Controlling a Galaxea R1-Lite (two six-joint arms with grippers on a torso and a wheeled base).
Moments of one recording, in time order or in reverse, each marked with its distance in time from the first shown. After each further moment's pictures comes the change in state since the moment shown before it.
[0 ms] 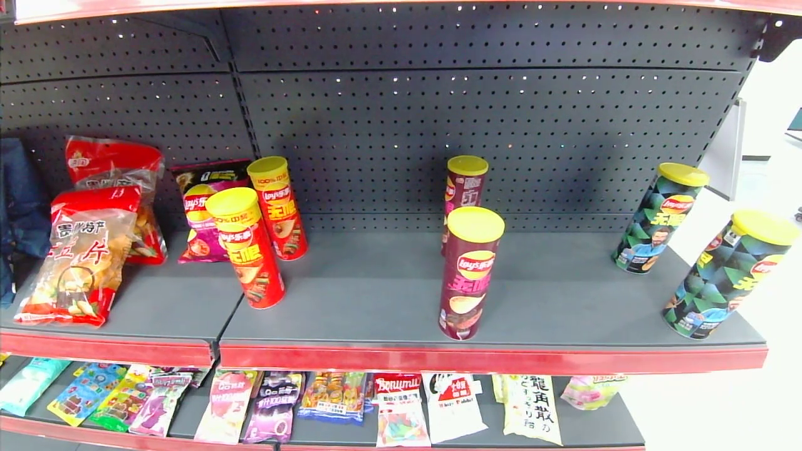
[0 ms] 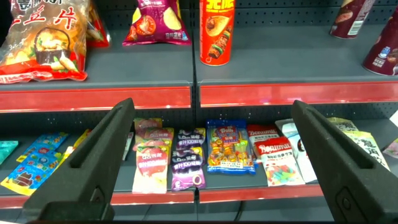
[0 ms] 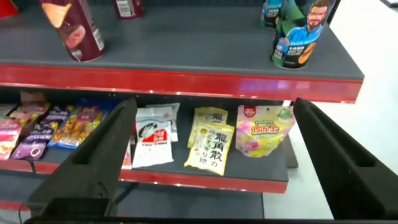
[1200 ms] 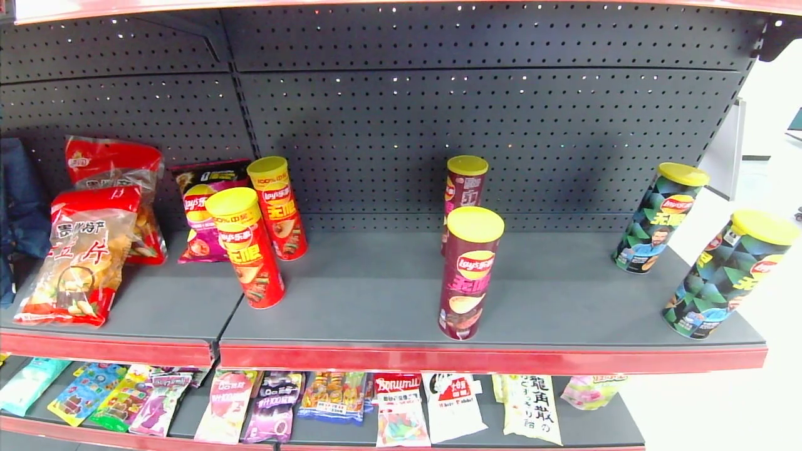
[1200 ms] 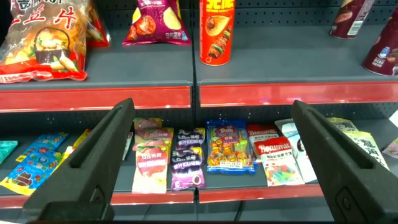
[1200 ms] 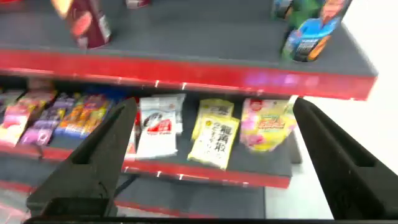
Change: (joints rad) left arm 0.000 0.000 0.000 0.000 0.000 -0.001; right arm 0.099 0.051 -0.003 0.005 -0.032 -0.001
